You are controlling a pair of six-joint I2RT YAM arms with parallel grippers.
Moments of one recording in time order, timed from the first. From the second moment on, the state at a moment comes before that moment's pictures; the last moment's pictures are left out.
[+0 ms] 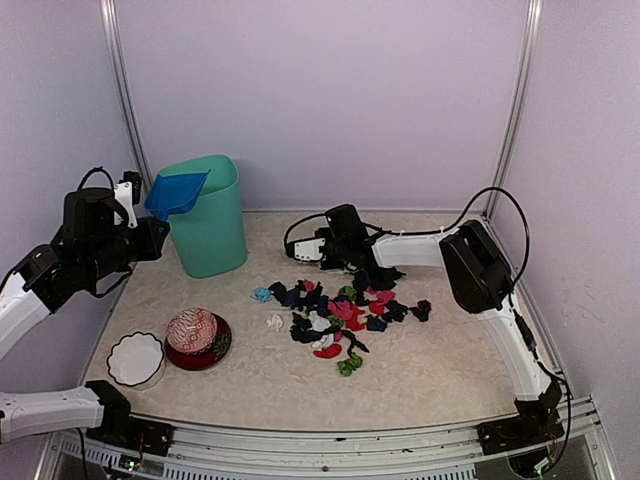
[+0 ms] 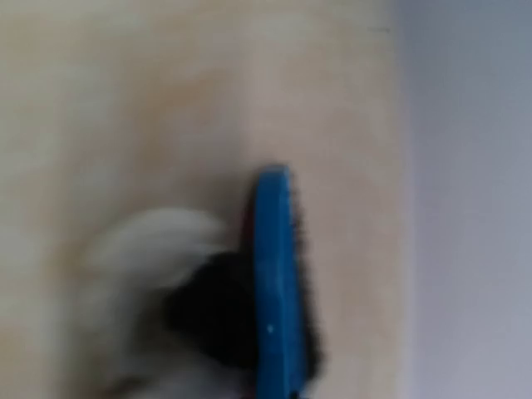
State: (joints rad) left arm -0.50 0.85 0.94 -0.48 -0.31 -0.31; right arm 0.71 2.48 1.92 0.05 0.07 -1.19
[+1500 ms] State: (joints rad) left arm -0.50 0.84 0.94 -0.48 -0.30 -0.30; right arm 0.97 1.77 1.34 0.14 -0.04 -0.49
